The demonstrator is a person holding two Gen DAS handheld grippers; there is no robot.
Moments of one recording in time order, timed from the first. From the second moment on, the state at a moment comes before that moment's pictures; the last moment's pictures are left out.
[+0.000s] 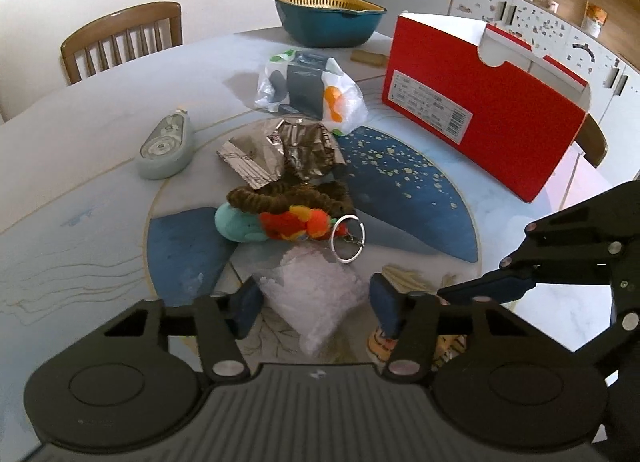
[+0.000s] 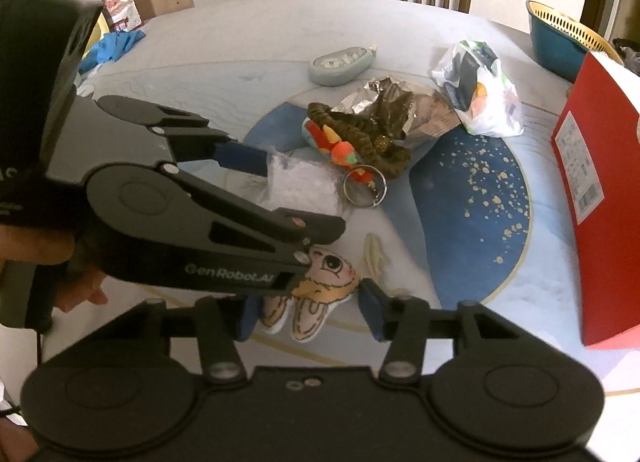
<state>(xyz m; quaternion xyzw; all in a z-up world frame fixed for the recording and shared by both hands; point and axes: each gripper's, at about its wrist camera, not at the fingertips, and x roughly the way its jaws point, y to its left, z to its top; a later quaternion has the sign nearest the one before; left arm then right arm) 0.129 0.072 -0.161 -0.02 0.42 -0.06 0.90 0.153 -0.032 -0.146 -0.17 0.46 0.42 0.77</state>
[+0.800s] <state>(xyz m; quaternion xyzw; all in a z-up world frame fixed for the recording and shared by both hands) 0.104 0.071 -0.119 -0.08 0.42 -0.06 0.90 0.164 -0.116 -0.099 -0.15 0.44 0.39 0.80</state>
